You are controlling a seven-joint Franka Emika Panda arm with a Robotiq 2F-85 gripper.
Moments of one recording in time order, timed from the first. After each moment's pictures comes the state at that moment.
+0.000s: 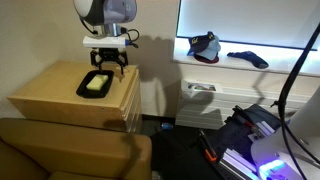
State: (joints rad) arm 0.36 0.68 0.09 -1.61 0.07 2.25 0.80
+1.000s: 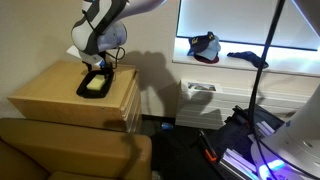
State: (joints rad) arm 0.47 0.96 -0.02 -1.35 0.08 2.59 1.23
